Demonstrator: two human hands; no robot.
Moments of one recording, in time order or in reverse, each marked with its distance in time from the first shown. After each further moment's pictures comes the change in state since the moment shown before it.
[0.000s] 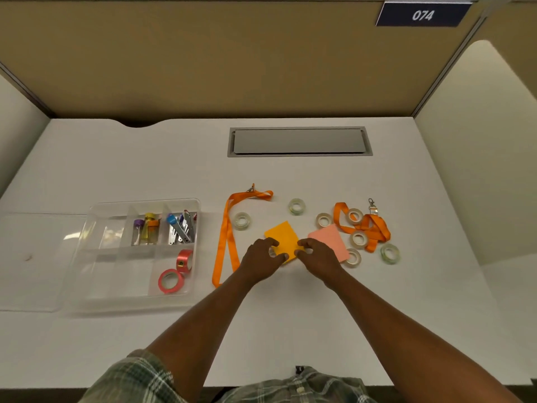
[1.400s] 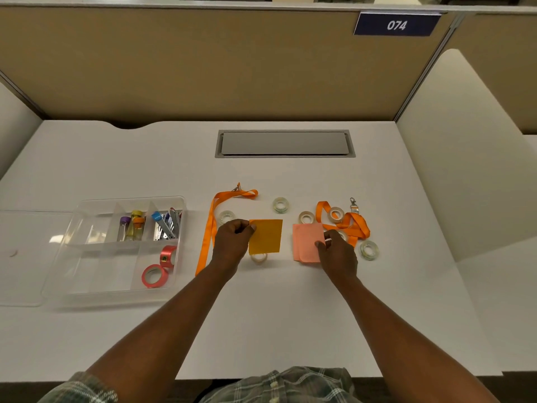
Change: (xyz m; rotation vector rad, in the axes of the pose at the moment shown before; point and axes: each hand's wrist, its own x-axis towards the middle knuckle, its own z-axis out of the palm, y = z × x) left_hand -0.019 0.032 -0.023 -0.580 0.355 -0.045; right_hand -0.007 0.052 -0.049 -0.149 0.439 -0.020
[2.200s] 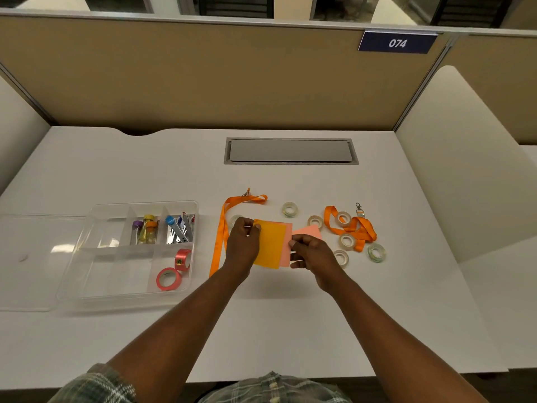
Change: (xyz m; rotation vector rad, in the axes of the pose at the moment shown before) left_hand -0.011 0.006 -0.019 -0.011 0.015 -0.030; right_hand -0.046 -0.075 0.008 0.797 -0.510 0.093
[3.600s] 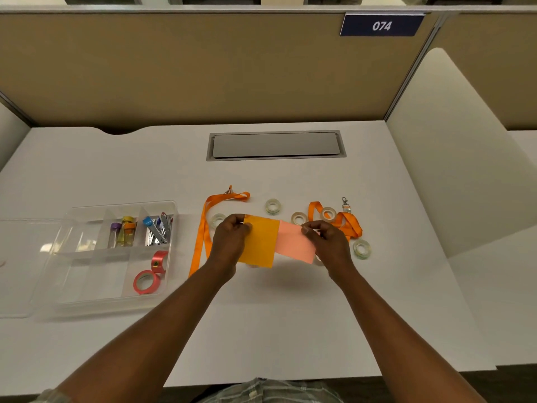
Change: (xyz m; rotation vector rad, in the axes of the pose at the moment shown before) left_hand -0.006 0.024 0.026 -0.088 -0.069 -0.051; right_hand 0.015 0.001 -0.077 -0.208 0.289 -0.238
